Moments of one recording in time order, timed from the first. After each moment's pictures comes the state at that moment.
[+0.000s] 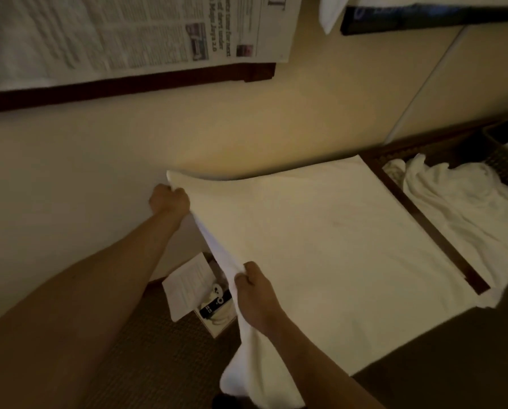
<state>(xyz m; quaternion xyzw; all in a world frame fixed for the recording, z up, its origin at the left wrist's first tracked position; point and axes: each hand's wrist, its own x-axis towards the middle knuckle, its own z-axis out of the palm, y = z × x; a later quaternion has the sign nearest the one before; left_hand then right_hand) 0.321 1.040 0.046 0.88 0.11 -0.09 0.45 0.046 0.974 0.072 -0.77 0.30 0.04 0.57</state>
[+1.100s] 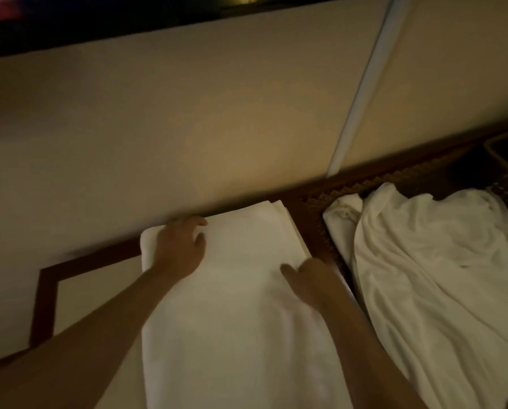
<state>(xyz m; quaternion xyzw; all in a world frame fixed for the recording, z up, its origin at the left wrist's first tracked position) 0.253 0.662 -0.006 0.94 -0.24 -0.03 0.25 0.062 0.450 0.000 -0.85 0.39 0.16 0.33</state>
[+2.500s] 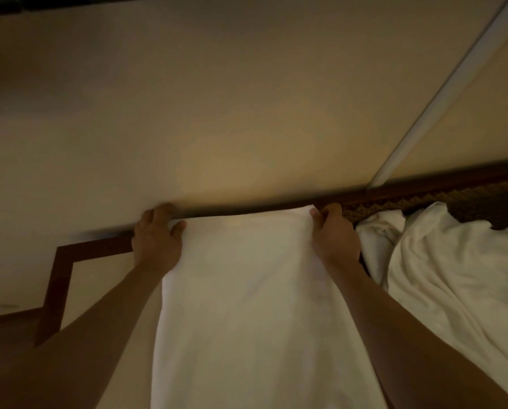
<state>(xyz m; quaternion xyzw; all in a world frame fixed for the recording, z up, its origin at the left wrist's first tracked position) 0.296 0.714 -0.024 0.97 -0.03 -0.01 0.25 0.178 0.406 -0.017 -0.89 0.36 -0.04 0.28</state>
